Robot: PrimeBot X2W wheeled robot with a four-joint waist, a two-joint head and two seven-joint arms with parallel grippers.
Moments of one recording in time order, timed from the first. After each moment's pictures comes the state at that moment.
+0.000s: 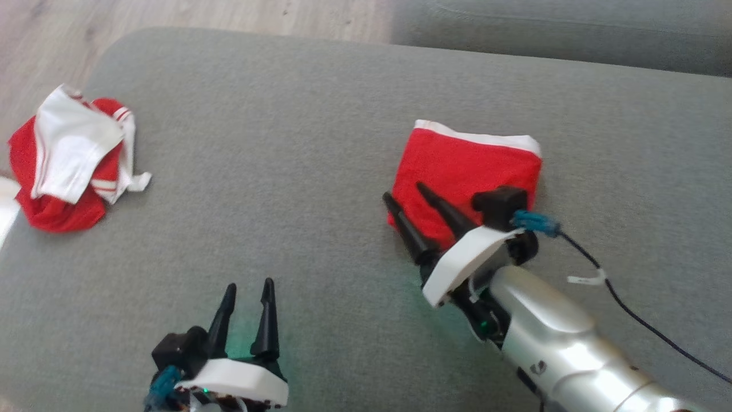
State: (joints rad) left arm -0.10 0.04 -0.28 0.48 -0.49 -0.09 -0.26; right arm -0.62 -0.07 0.87 0.78 0.82 0.12 -0.24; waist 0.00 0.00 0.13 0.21
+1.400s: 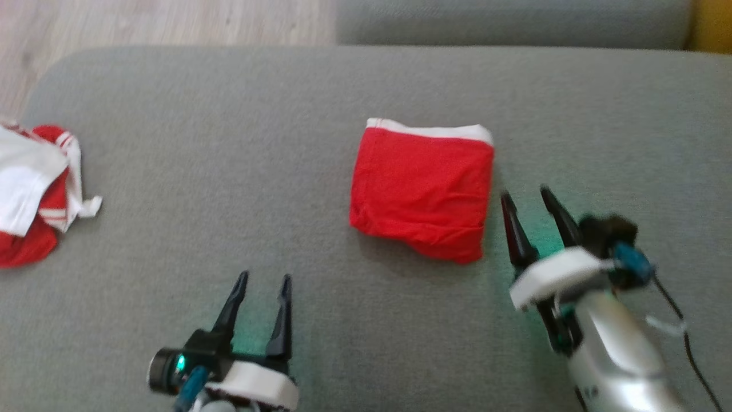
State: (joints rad) left arm -0.06 0.04 -0.27 0.39 -0.20 -0.03 -0.26; right arm -0.36 -0.07 0.20 0.68 0.25 0.12 -0.25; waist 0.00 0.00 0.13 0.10
